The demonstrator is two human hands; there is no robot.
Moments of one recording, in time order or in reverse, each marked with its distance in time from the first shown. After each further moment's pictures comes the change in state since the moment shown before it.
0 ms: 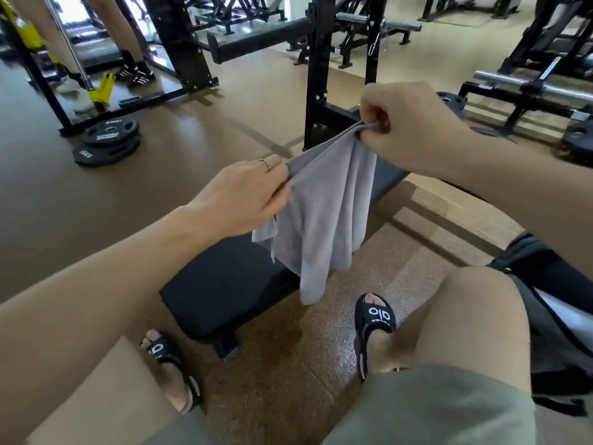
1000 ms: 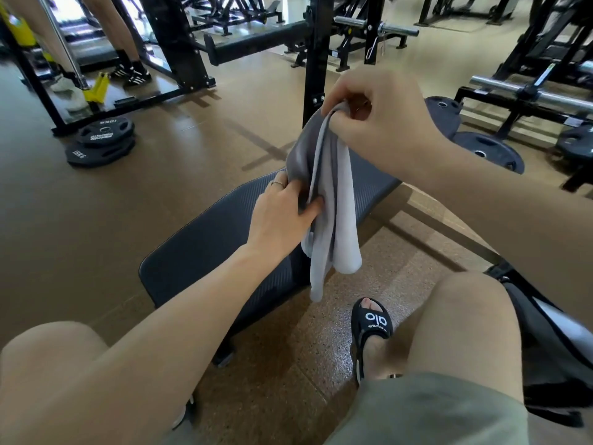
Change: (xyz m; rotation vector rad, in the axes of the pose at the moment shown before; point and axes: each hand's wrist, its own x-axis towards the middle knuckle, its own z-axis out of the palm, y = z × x) left_hand 0.023 0.046 0.070 -0.499 0.151 -0.517; right_hand 0.023 -0.033 0.011 0.302 0.222 0.092
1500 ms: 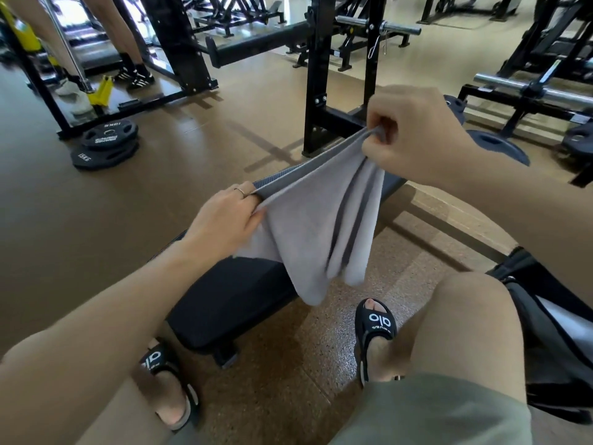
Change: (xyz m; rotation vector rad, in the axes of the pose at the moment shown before) left_hand -0.005 -0.071 -0.060 0.486 -0.121 0.292; right_hand -0.014 0.045 -0.022 -0.264 -0.124 -0.188
